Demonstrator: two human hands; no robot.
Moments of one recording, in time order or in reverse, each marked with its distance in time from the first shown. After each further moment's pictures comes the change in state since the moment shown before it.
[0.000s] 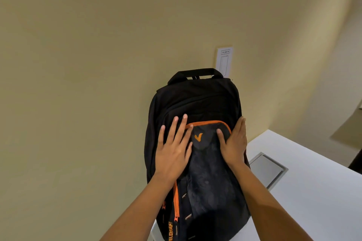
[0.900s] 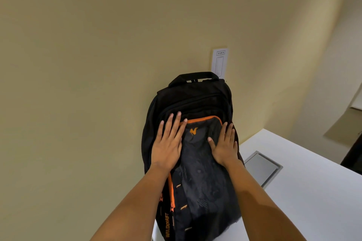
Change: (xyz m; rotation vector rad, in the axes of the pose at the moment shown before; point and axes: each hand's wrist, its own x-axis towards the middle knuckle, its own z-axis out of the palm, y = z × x) left_hand 0.006 -0.010 0.016 -0.044 -0.197 -0.002; right_hand -0.008 0.003 0.005 -0.256 -0.431 0.070
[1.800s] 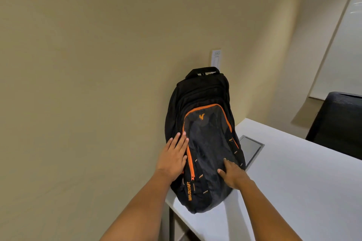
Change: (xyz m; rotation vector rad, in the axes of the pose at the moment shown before) left_hand -0.099 -0.048 -0.051 -0.224 -0.429 0.274; right_hand -0.174 -0.004 0.014 -0.201 -0.335 0.183
